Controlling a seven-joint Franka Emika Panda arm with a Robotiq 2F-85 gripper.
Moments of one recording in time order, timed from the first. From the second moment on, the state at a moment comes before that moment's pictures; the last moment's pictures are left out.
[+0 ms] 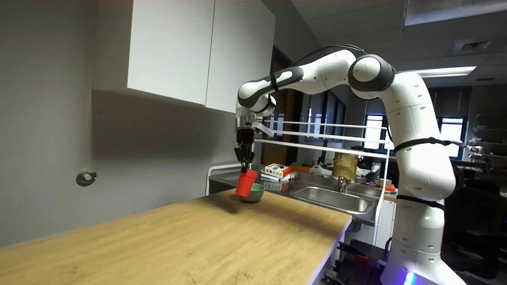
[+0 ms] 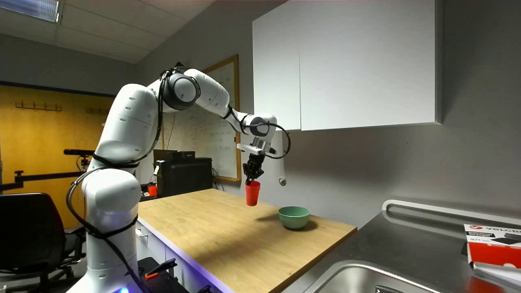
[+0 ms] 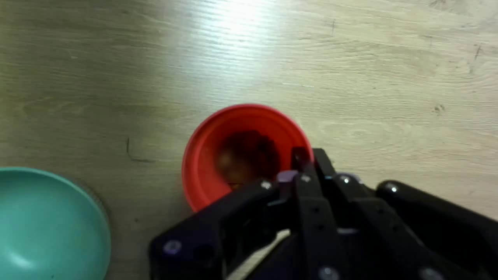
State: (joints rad) arm -0.02 0.29 0.04 -1.69 0.21 1.71 -0.11
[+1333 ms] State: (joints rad) arm -0.30 0.57 -0.01 -1.19 0.61 1.33 -0.48
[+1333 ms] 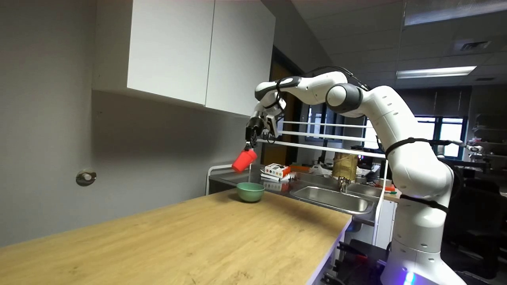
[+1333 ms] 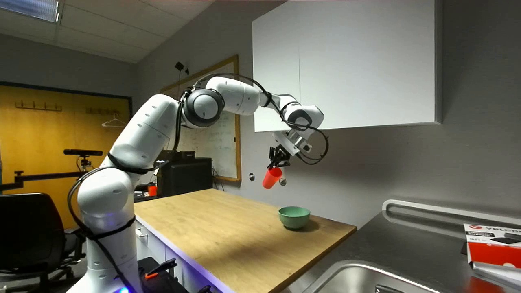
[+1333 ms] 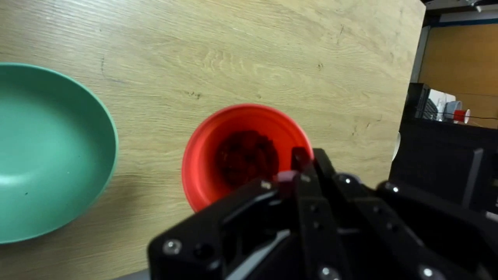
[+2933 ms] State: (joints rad) arm -0.52 1.01 0.05 -0.88 1.33 1.05 -0.35
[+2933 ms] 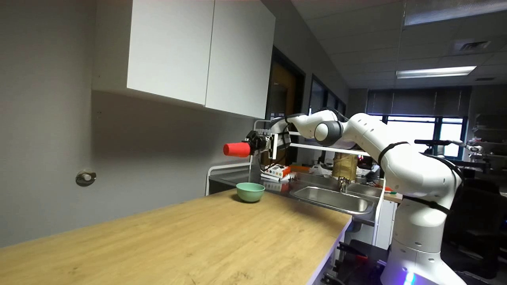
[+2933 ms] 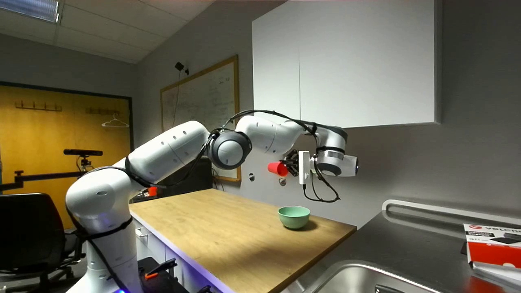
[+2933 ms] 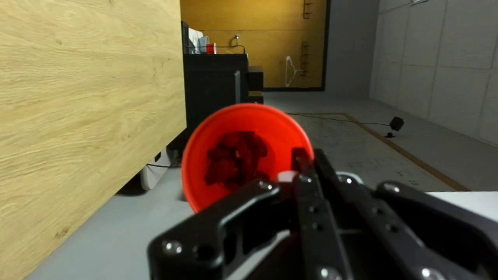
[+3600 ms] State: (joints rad) arm -0.53 1.07 0.06 -0.86 1.52 1.03 -0.27
